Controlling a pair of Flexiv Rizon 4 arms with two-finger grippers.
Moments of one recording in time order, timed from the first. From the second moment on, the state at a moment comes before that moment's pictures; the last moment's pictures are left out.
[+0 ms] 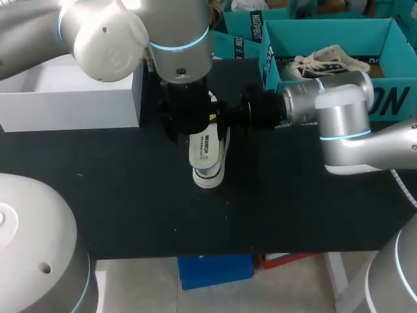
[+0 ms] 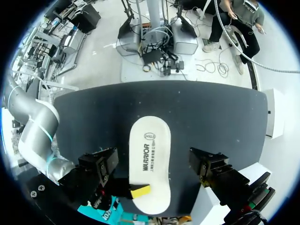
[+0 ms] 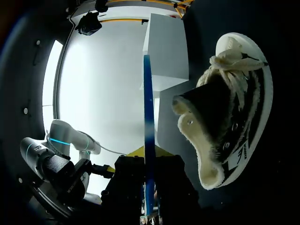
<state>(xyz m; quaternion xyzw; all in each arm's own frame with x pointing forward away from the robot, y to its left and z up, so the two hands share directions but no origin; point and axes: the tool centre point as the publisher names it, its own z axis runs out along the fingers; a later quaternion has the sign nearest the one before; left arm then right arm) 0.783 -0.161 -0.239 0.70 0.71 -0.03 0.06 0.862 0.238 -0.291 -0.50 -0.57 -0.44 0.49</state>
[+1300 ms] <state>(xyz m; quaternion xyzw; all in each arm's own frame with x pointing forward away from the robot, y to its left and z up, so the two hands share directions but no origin) 0.808 -0.108 -0.230 0.64 0.60 -0.31 0.36 0.862 0.238 -0.291 -0.50 -0.57 -0.44 0.49</state>
